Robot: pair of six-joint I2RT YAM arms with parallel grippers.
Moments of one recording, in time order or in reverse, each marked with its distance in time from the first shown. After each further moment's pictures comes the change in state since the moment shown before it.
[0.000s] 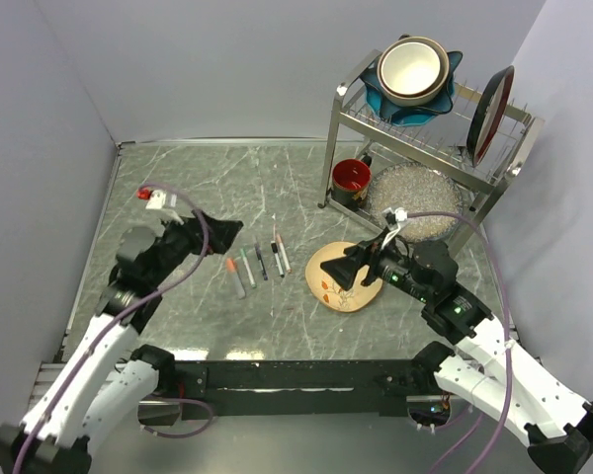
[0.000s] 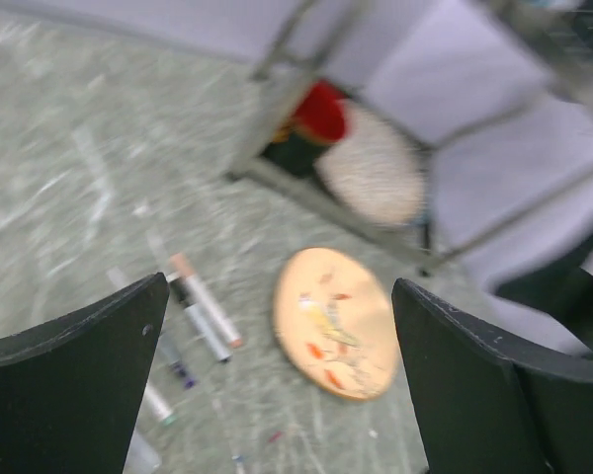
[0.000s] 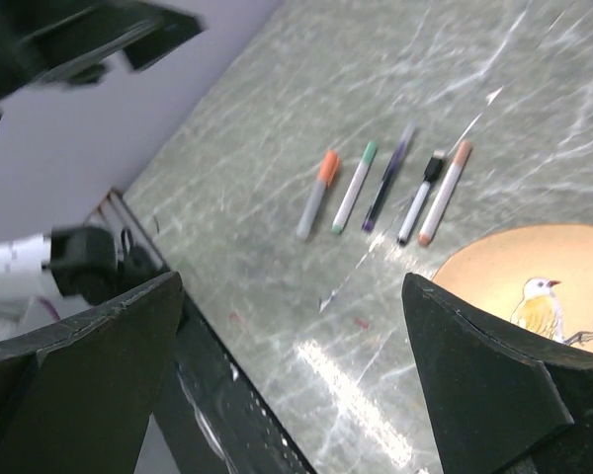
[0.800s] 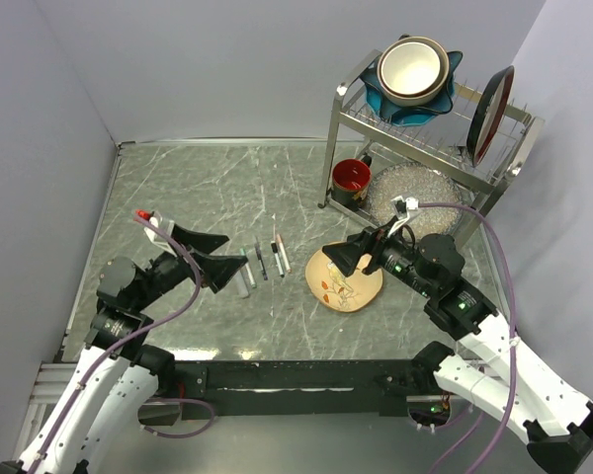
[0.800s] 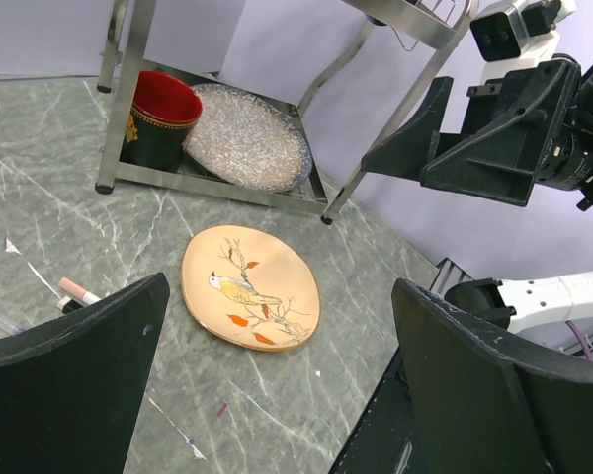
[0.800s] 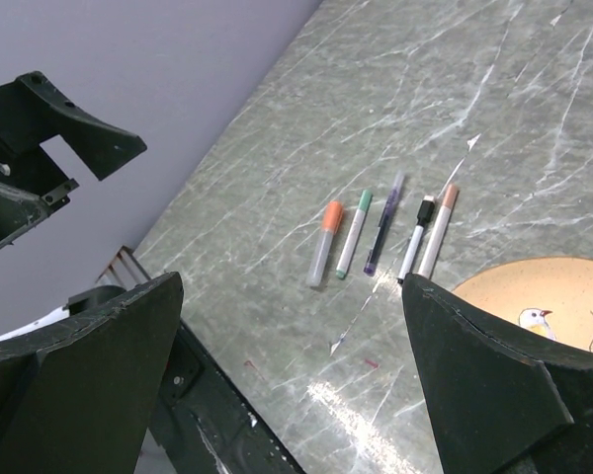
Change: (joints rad) left arm 0.000 -0.262 -0.111 0.094 0.364 0.021; right arm 0.000 0.030 0.092 -0.002 0.094 0.061
